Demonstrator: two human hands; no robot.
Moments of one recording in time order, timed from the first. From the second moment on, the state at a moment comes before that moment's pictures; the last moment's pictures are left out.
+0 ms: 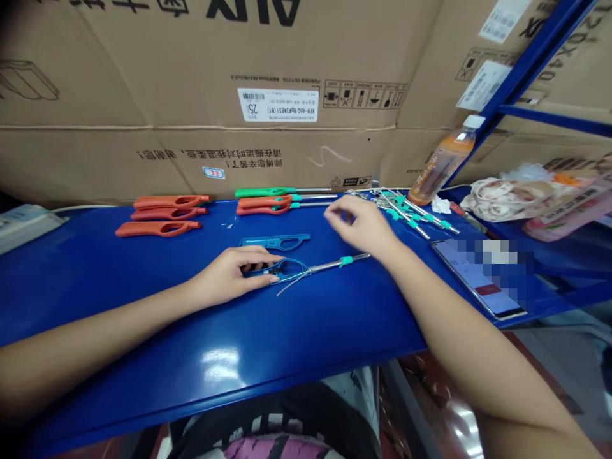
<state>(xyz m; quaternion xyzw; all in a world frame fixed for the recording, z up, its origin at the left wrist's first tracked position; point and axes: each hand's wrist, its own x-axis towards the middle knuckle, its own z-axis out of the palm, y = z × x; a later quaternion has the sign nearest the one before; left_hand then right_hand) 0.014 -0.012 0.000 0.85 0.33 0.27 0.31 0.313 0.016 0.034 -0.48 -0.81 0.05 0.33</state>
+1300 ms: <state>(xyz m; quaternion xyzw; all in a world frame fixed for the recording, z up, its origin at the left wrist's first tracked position) 0.015 -0.017 0.004 0.86 0.32 0.27 0.30 0.306 0.023 0.022 -0.54 -0.61 0.48 0.33</state>
